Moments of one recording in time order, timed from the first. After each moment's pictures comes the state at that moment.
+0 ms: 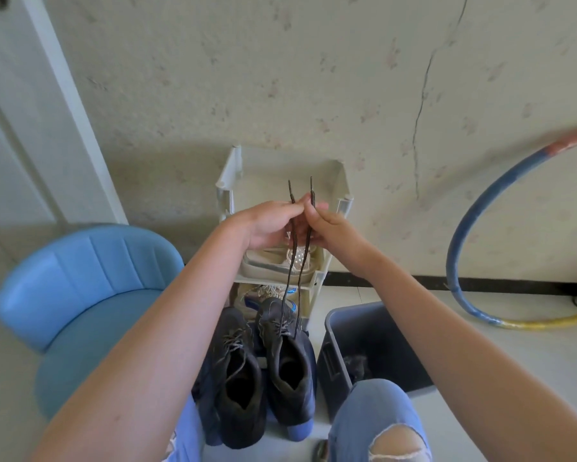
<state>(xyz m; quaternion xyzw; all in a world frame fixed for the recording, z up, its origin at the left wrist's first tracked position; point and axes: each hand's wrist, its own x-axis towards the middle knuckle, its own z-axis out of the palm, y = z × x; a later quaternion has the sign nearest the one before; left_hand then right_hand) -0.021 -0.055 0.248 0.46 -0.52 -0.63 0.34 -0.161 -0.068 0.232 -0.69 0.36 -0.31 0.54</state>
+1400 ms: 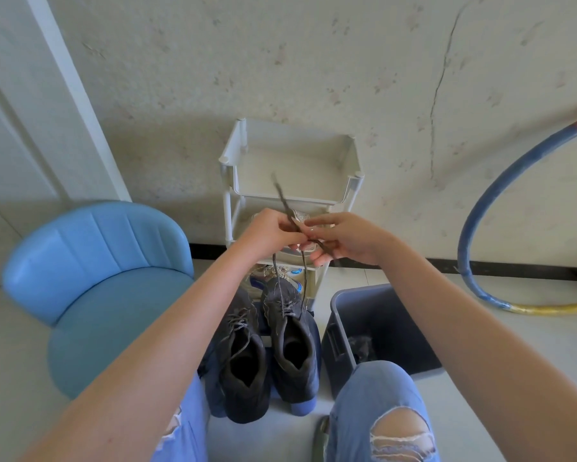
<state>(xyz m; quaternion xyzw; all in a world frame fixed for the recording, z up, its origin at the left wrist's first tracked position) -0.017 -0.043 0.184 0.61 -0.58 -0.40 0.36 -0.181 -0.095 0.196 -0.63 0.43 -0.16 0.63</state>
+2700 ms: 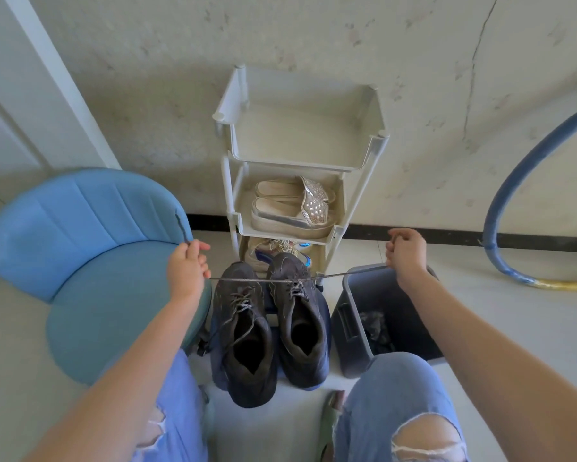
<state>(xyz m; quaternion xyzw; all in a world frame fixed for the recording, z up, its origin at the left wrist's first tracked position) 0.066 -0.011 0.034 0.70 -0.22 -0.34 0.59 -0.247 -0.137 0.056 -0.37 0.67 -0.43 0.49</state>
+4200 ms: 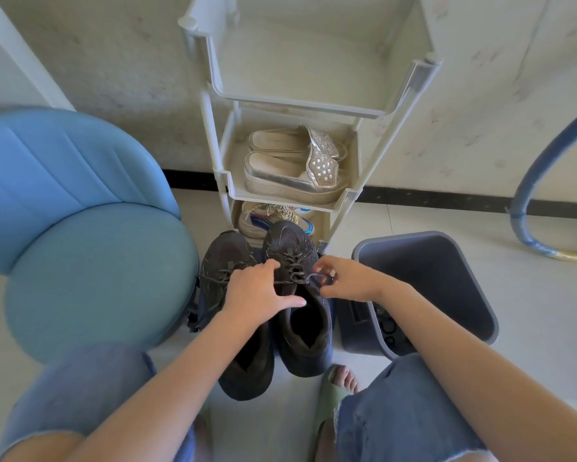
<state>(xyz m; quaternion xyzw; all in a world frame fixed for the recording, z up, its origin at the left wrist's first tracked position) -0.019 -0.023 -0.023 0.74 -0.61 -0.30 0.02 -0.197 -0.109 -0.020 -0.76 0.45 0.14 0.44</state>
